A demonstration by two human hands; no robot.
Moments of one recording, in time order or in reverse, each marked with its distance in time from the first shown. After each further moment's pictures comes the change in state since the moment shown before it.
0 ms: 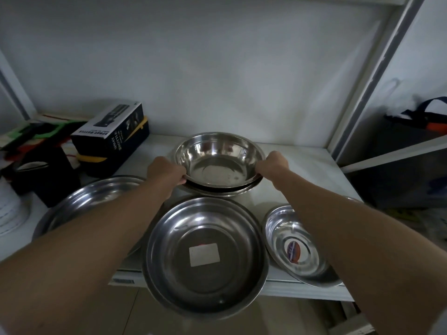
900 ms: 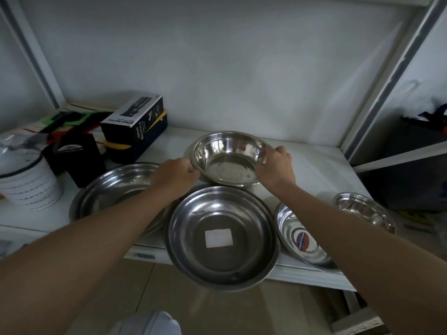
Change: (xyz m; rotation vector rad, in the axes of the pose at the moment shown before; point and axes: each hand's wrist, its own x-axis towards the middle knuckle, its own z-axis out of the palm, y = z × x) left_hand -0.054 -0.016 -0.043 0.775 -0.021 0.500; right_hand -0.061 -0.009 0.015 -0.211 0.149 -0.370
